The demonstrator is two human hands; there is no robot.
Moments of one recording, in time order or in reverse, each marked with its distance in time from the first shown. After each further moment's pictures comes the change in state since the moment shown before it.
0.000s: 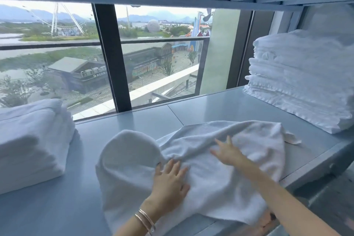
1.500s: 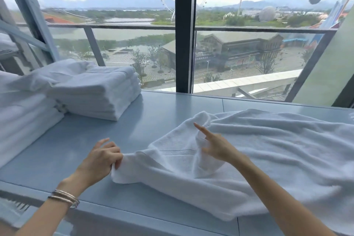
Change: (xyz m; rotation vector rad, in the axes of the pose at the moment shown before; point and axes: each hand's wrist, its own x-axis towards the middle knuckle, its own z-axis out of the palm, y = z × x) left_hand -0.142 -0.073 -0.034 0.341 0.298 -0.335; right_hand 0.032 -0.068 -0.018 0.125 -0.100 -1.027
